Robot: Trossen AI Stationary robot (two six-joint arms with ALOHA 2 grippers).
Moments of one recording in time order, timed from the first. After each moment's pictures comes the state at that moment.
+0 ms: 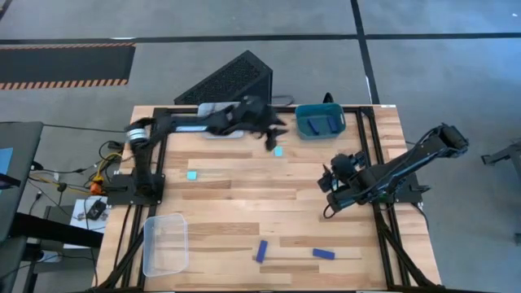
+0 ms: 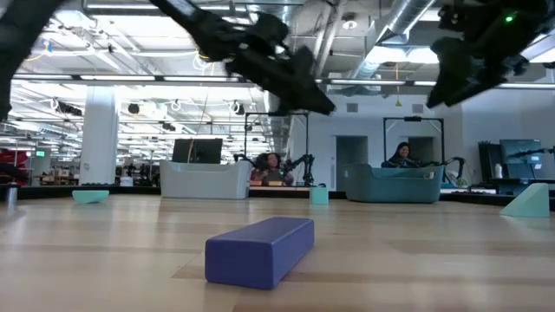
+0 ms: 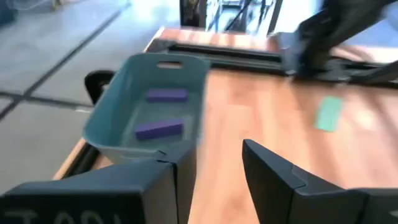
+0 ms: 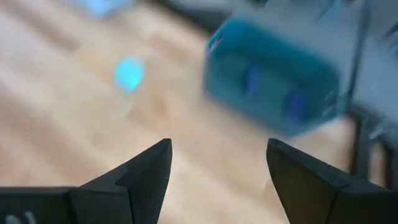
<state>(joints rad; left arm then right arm) 0.40 1.89 1.37 0.10 0.22 0.09 0.43 1.22 0.83 -1.12 0.99 1.29</state>
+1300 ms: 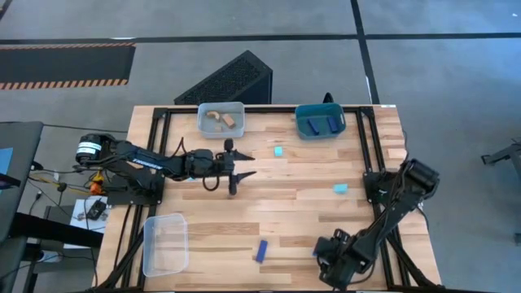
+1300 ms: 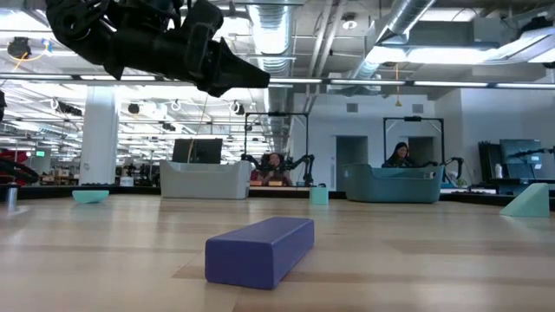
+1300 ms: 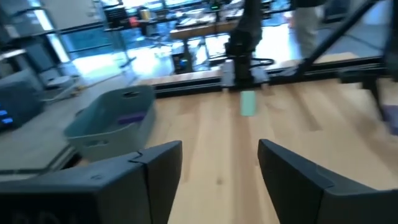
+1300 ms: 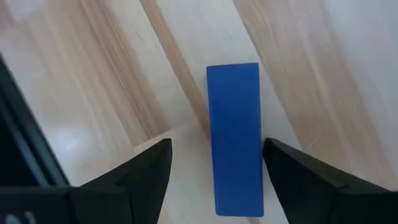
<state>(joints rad) 0.04 1.42 0.53 0.75 -0.10 0.16 0.90 1.84 1.05 -0.57 0.17 1.38</state>
